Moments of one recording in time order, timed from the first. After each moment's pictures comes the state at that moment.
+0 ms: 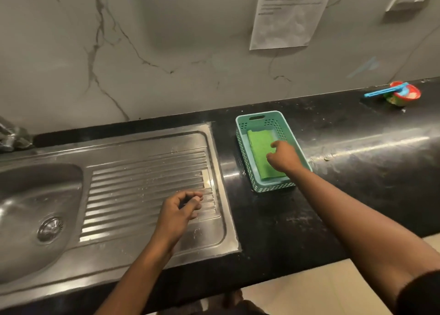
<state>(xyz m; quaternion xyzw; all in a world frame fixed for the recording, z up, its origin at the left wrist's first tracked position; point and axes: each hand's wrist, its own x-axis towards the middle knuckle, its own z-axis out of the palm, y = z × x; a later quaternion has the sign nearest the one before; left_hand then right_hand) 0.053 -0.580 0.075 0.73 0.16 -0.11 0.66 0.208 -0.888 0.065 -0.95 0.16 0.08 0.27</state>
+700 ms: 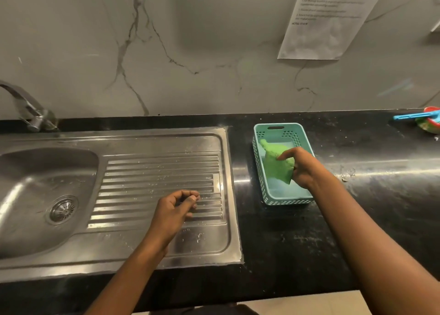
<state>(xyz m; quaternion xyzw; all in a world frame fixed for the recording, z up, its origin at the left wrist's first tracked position) 0.056 -0.559 0.076 0.72 0.21 -0.08 0.66 0.223 -0.883 0.097 -0.62 0.29 0.20 0.70</state>
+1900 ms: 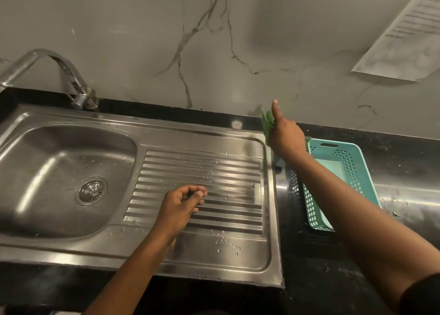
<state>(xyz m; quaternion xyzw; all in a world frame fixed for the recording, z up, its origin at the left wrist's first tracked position) 0.072 -0.456 0.068 0.69 0.25 -0.05 0.68 0.319 -0.692 0.096 -0.98 -0.09 -0.05 0.16</state>
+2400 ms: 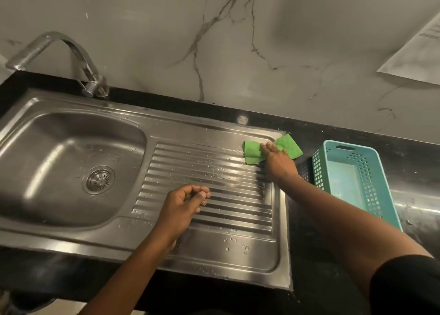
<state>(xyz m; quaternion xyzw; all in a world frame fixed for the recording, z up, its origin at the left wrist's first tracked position) 0.062 -0.437 0.057 0.68 0.25 -0.06 0.68 0.293 -0.682 0.002 -0.97 -0.20 0.13 -0.01</state>
